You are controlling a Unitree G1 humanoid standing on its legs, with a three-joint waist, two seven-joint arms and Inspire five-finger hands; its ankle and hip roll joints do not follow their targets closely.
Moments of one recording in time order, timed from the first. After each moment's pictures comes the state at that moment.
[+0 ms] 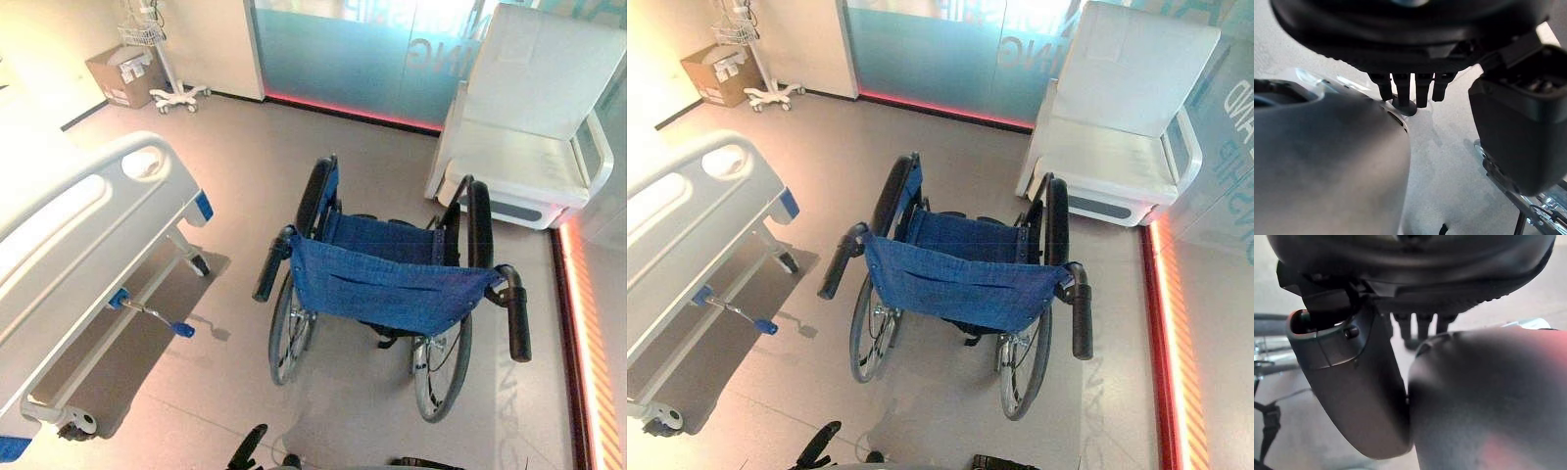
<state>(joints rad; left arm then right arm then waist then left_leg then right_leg) 0.06 0.22 -0.01 1.16 -0.68 0.25 -0.02 0.01 -0.21 0.08 1.21 0.56 0.26 0.02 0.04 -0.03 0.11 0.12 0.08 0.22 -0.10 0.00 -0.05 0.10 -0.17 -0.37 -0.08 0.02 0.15</state>
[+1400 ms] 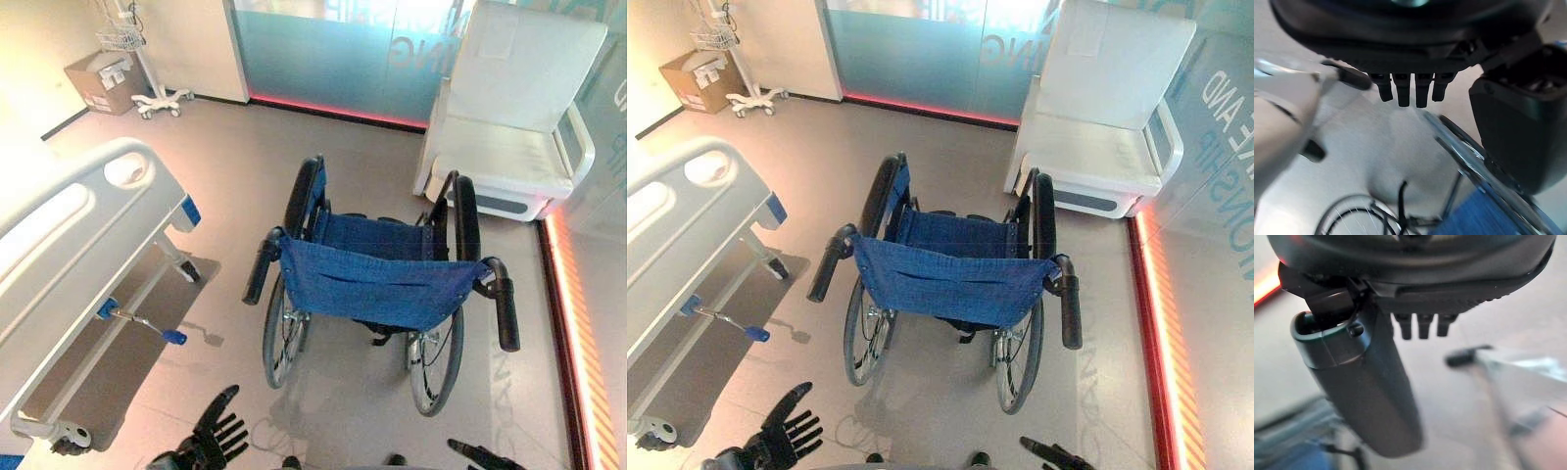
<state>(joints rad) 0.10 0.46 0.14 0.84 -0.75 0.44 -0.28 0.15 -0.42 -0.19 0.94 0.65 0.28 0.08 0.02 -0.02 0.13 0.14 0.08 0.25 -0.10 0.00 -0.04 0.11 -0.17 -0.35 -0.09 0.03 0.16</state>
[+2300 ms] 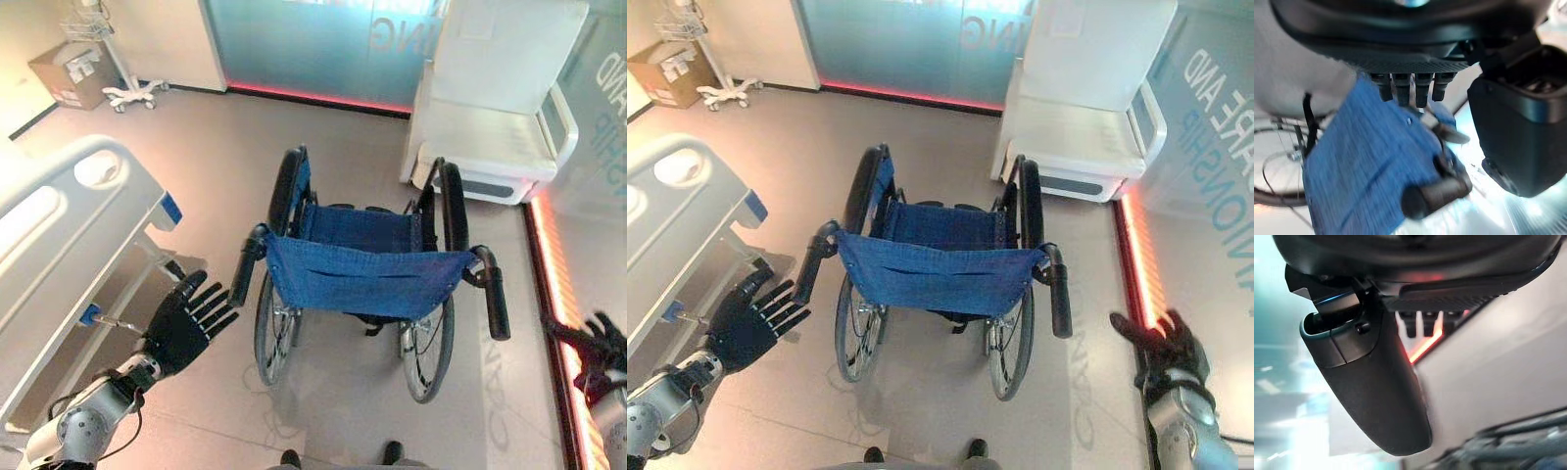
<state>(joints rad) 0.14 0.66 0.30 0.19 -1.08 0.53 -0.39 0.15 -0.54 -0.43 0.07 0.72 0.28 -0.26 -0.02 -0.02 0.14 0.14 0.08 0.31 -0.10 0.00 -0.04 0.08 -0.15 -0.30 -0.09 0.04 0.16</state>
